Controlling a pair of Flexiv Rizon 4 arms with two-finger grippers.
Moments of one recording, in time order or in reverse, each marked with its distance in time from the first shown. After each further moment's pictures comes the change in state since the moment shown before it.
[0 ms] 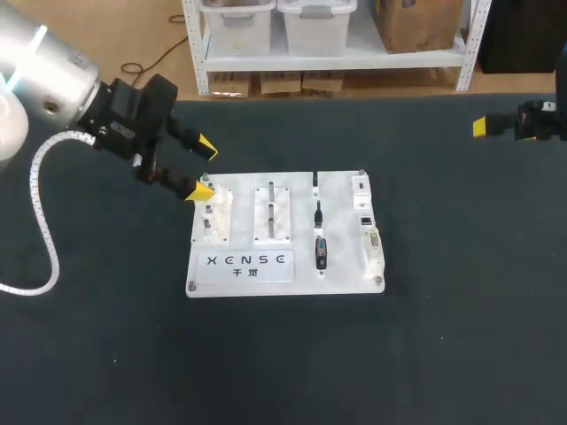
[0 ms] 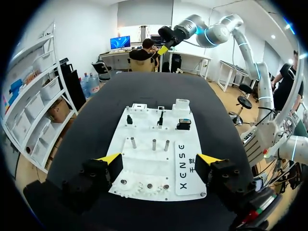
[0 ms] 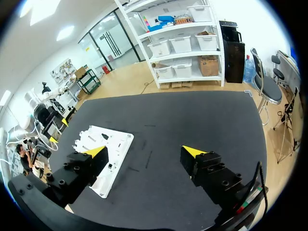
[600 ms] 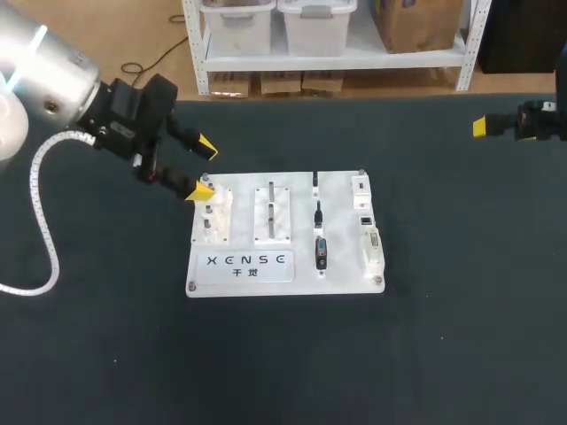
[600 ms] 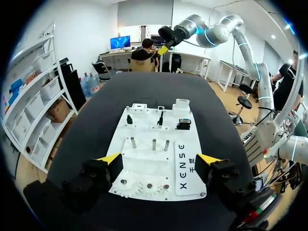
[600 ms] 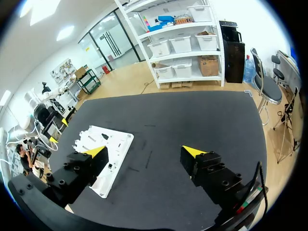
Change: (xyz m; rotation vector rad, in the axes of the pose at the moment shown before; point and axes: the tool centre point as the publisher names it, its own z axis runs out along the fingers) left arm 0.000 0.000 0.000 0.000 0.001 0.000; right arm 0.000 0.000 0.000 0.000 0.000 0.000
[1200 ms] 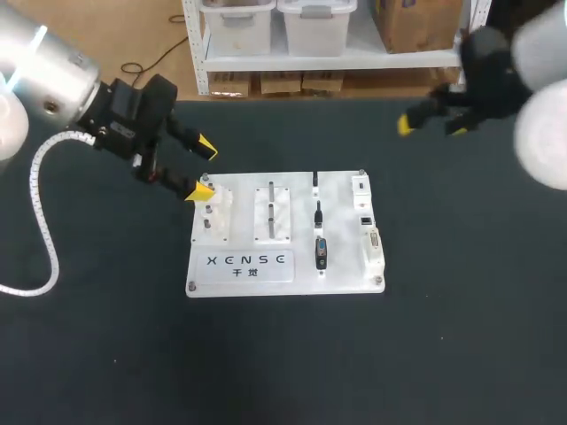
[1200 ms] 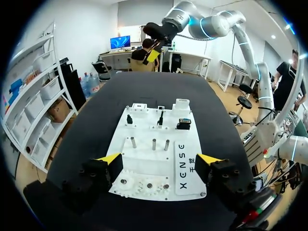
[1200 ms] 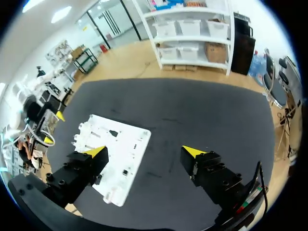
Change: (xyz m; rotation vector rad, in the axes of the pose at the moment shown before) left arm 0.000 0.000 0.000 0.000 0.000 0.000; right arm -0.011 0.071 0.078 0.057 0.239 -0.011
